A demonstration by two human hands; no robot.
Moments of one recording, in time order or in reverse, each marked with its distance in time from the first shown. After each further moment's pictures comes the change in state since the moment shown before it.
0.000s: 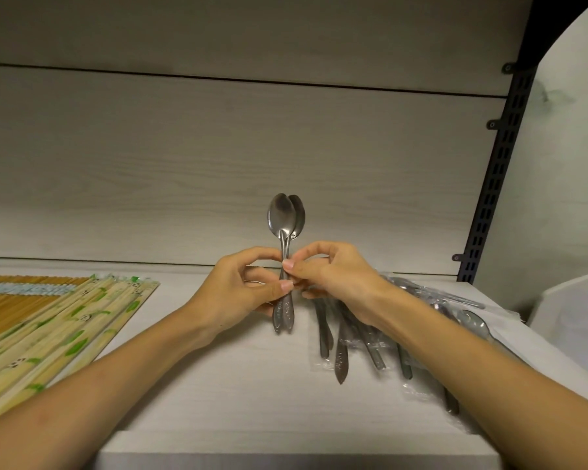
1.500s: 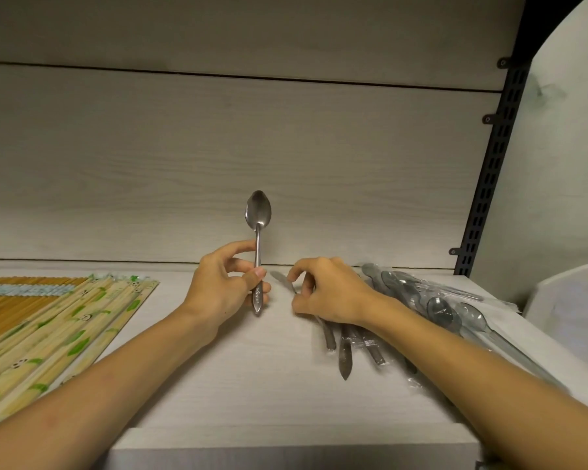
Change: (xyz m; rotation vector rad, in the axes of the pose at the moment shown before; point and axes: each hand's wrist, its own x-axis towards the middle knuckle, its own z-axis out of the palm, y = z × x) left_hand 0.006 -0.011 -0.004 -0.008 0.296 -0.065; right_hand 0.009 0.023 -0.001 -0.856 -0.053 -0.204
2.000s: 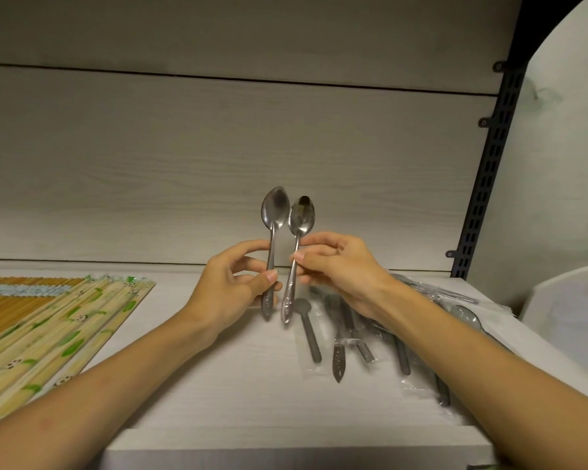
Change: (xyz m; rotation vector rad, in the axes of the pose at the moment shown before) left_hand -0.008 0.006 0.007 -0.008 -0.124 0.085; right_hand -0.003 -0.003 -0.019 1.115 0.134 0.178
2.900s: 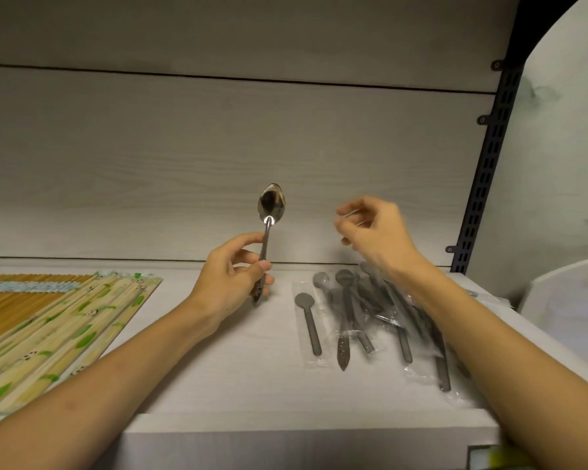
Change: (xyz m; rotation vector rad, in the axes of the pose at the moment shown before) left_hand 0.005 -0.002 -0.009 0.062 0.041 -0.006; right_hand 0.004 -0.026 -0.025 -0.564 0.332 -0.320
